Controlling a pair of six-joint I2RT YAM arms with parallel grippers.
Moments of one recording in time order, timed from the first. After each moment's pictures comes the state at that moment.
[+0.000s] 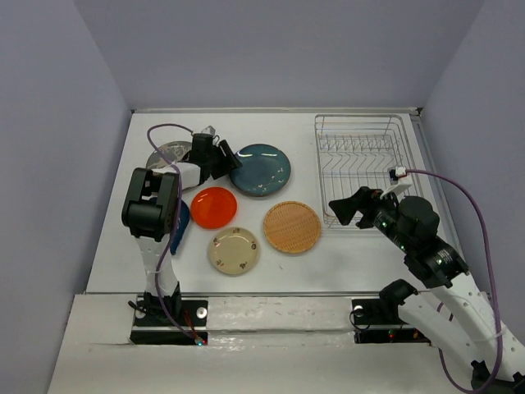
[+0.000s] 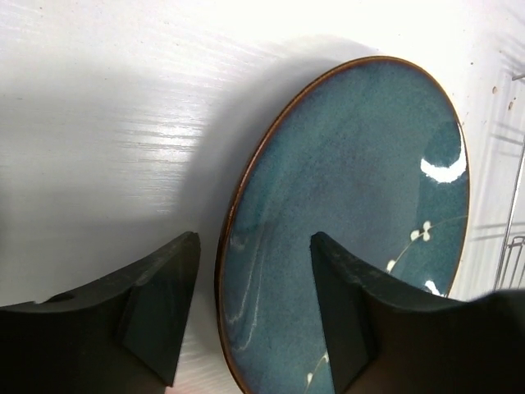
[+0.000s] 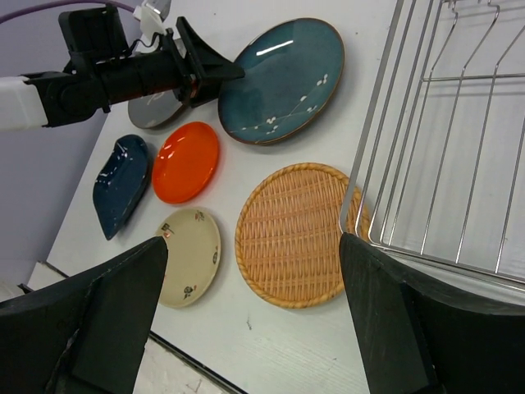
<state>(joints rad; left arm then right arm) -0.22 1.99 1.18 0.13 0.23 -0.65 0.51 0.57 0.72 -0.39 -0.03 0.56</state>
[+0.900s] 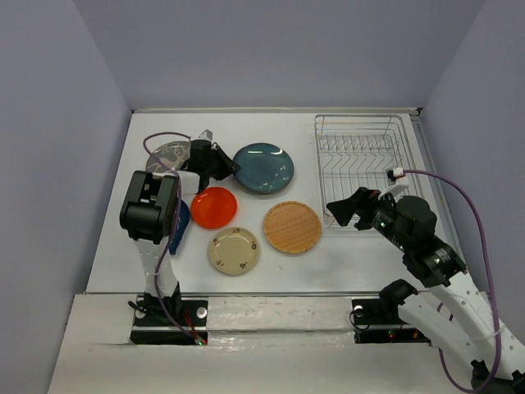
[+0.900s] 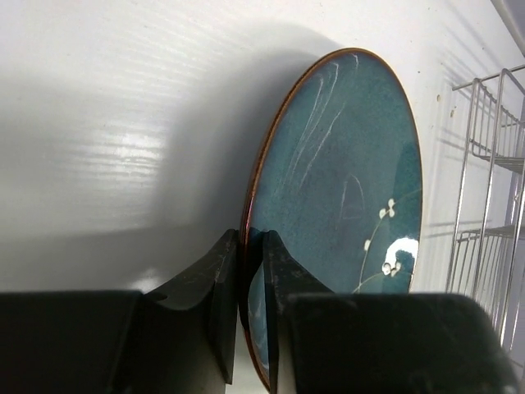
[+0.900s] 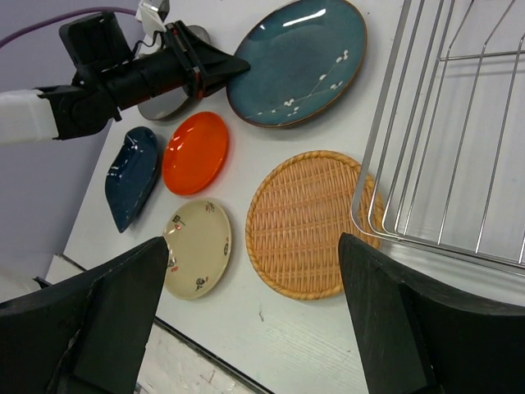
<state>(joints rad) -0.21 1.98 1.07 0.33 0.27 -0.76 0.51 0.57 0.70 -0.39 -0.06 0.61</state>
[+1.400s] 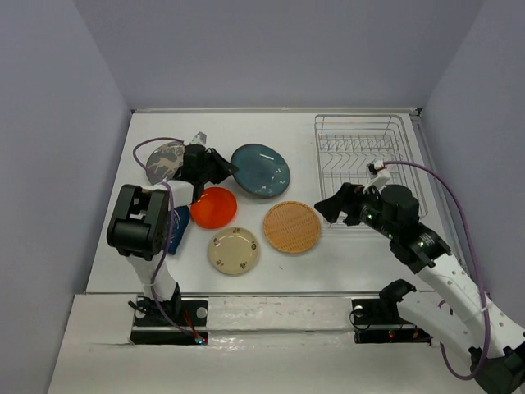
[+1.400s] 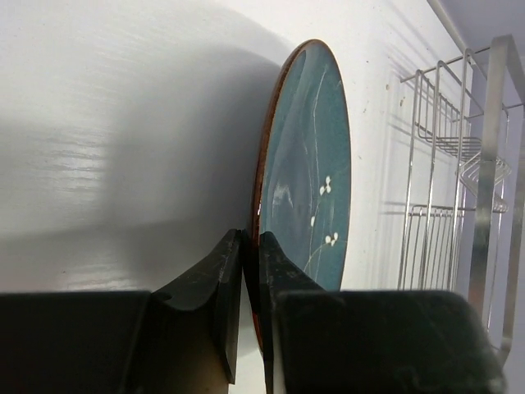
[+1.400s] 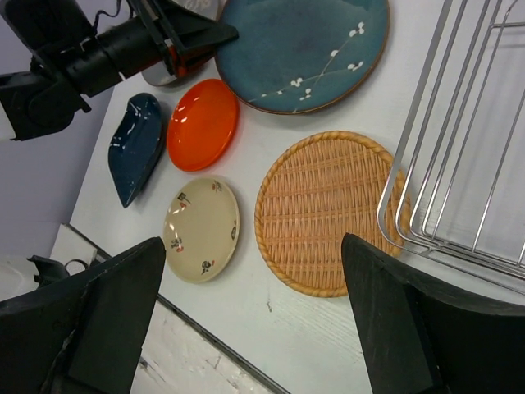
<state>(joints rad) -0.21 1.79 0.90 0.39 0.27 -0.83 0.51 0.69 0.70 -0.32 -0.15 0.61</state>
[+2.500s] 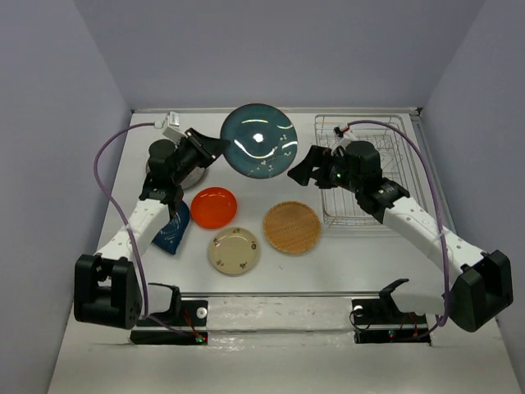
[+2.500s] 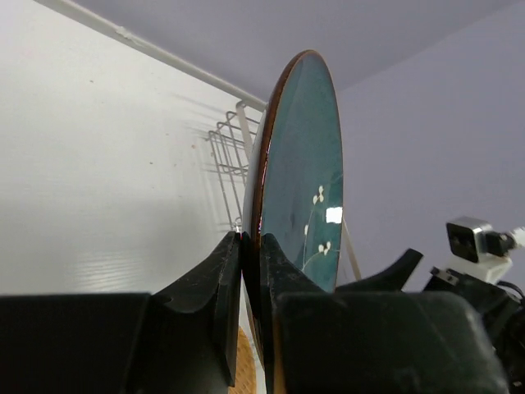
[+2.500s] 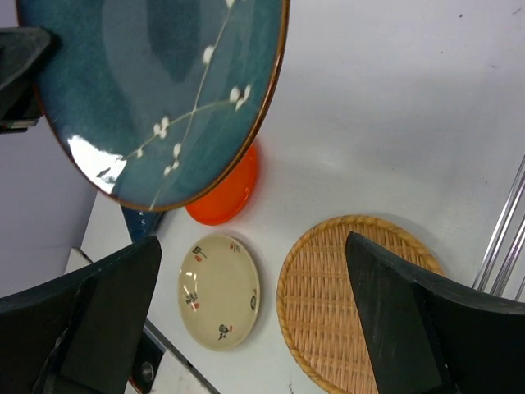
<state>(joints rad) -0.18 1.27 0.83 0.39 0.37 -0.93 0.50 1.22 0.97 -0.11 -0.23 0.61</state>
